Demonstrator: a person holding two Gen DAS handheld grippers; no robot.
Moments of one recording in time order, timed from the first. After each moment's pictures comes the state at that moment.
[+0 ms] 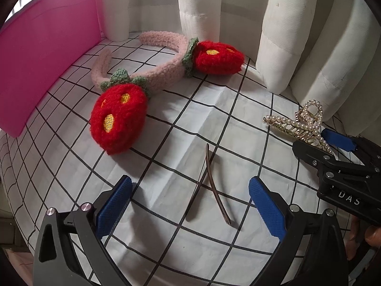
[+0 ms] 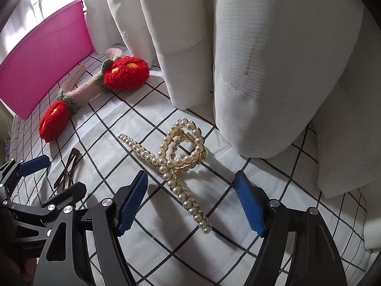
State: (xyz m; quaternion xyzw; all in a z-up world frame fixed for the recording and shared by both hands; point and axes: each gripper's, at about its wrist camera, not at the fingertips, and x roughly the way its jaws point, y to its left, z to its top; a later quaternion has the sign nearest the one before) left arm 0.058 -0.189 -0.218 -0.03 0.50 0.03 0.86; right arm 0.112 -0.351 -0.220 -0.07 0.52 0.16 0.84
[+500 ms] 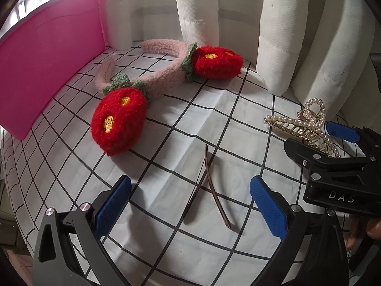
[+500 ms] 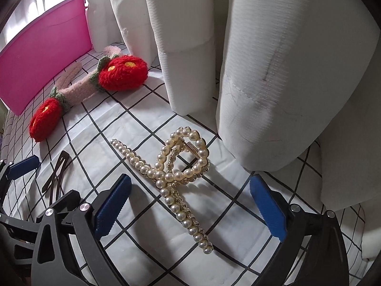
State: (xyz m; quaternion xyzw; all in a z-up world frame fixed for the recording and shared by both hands) left arm 0.047 -0.197 -0.220 -0.01 0.48 0.05 0.88; right arm 0.124 -0.345 -0.225 -0.09 0.50 0.15 0.85
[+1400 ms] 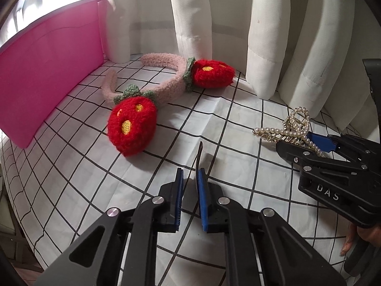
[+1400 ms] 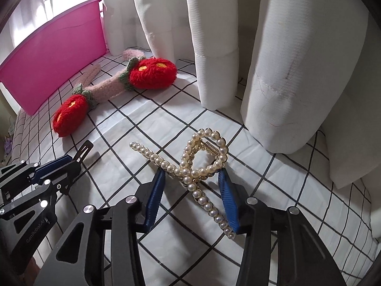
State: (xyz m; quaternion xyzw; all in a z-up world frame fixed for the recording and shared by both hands) left arm 0.020 -0.181 -0.204 0.00 0.44 0.00 0.90; right arm 0.092 -0.328 -0.206 -0.07 0.49 0.16 0.86
